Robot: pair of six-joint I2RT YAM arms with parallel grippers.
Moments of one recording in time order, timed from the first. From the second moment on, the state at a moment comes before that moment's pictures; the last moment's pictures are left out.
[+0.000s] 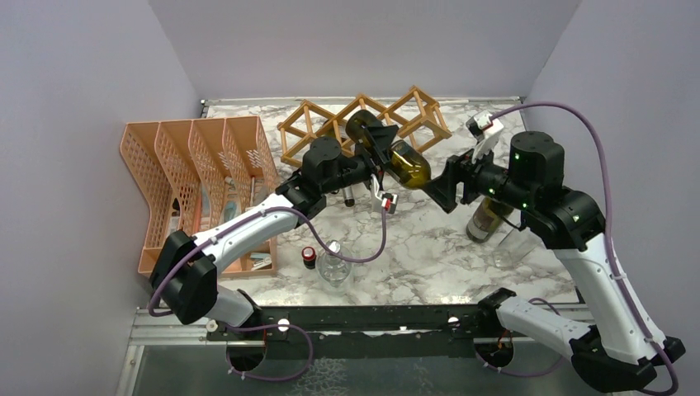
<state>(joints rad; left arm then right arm) -0.76 1.42 1.07 0.31 0.41 1.56 0.50 0.96 1.40 -0.82 -0.25 0.10</state>
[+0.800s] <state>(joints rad) -0.79 1.46 1.11 0.30 0.39 1.68 0.50 1.02 1.23 -0.80 -0.31 0.11</state>
